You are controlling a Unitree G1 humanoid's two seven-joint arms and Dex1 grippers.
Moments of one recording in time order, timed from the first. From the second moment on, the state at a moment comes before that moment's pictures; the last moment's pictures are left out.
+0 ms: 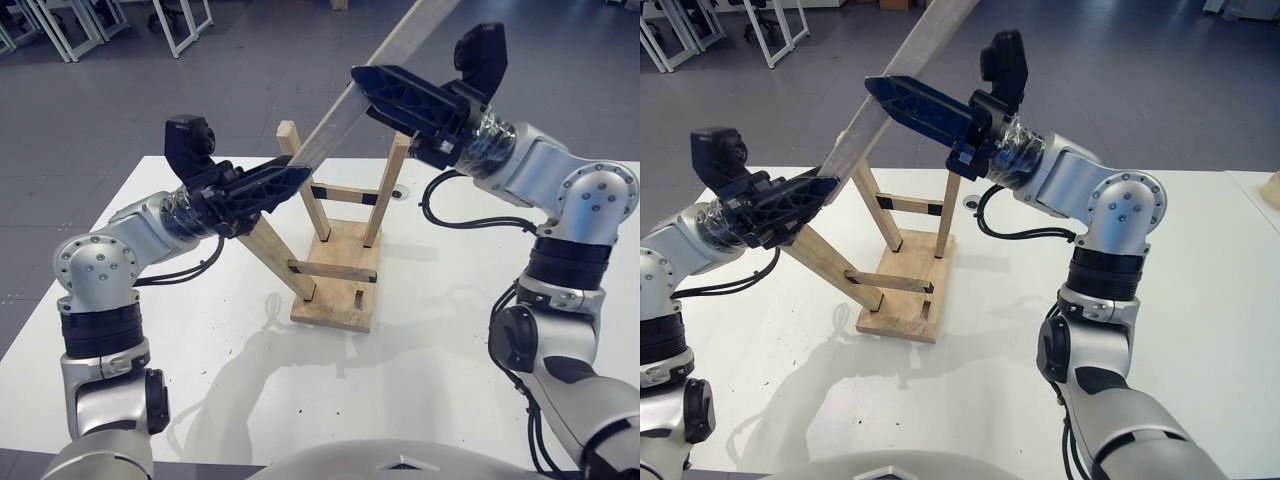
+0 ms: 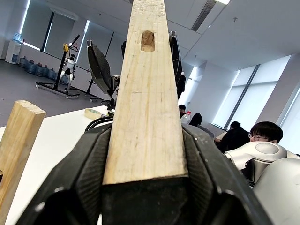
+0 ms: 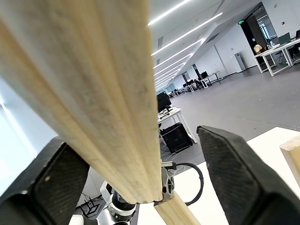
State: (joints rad) left arm -0.48 0.61 0.24 -0.12 -1.27 0.99 -0.93; right arm -0.90 -0.20 -0.29 0.03 1.26 1.20 0.48
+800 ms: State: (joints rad) left arm -0.53 0.62 0.22 -0.06 -1.25 1.01 -0.93; right arm -0.92 -0.26 -0.27 0.06 1.27 1.19 0.49
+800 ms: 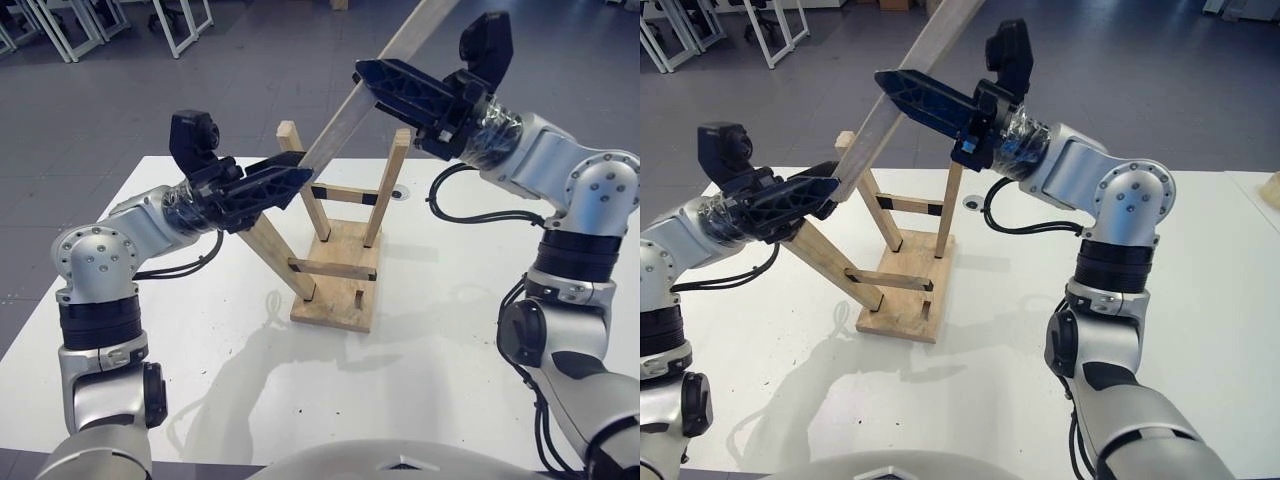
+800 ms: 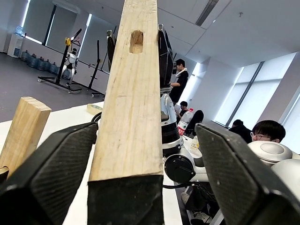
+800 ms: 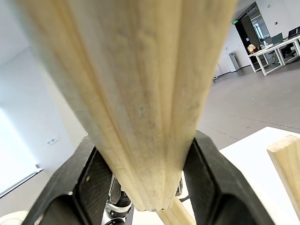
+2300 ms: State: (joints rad) left arm -0.62 0.68 0.39 0.02 -1.32 0.95 -0.62; right arm -0.23 -0.63 -0.01 -0.26 0.69 0.63 0.97
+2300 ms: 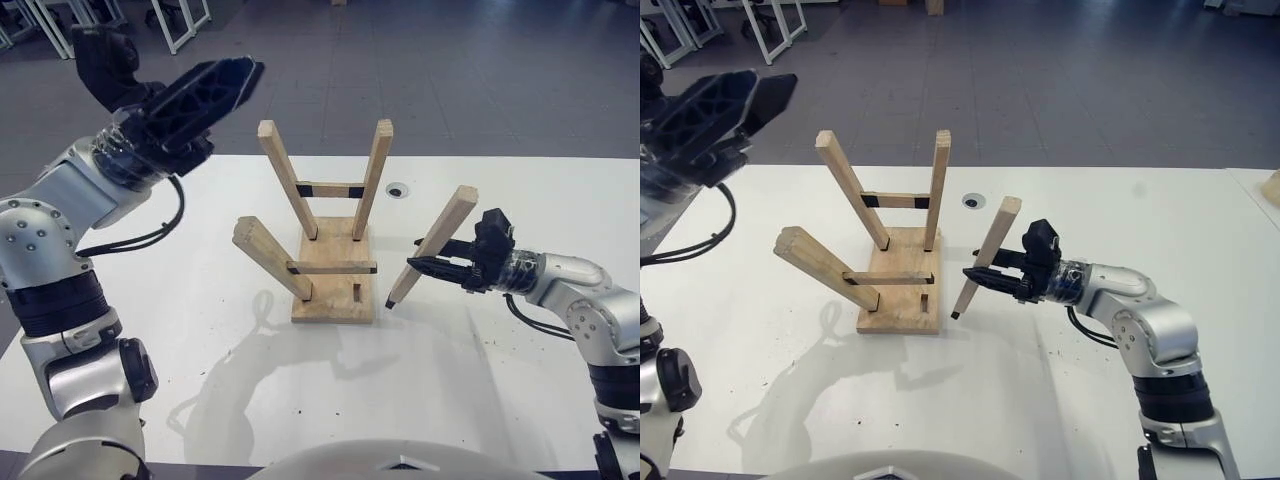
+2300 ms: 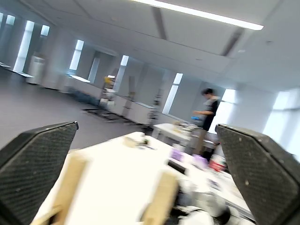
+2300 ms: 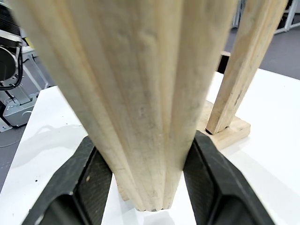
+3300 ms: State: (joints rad) left arm -0.29 0.44 0.32 0.03 -1.01 0.82 -0.54; right arm -0.21 -0.39 0.06 0.03 0.55 0.09 1.25
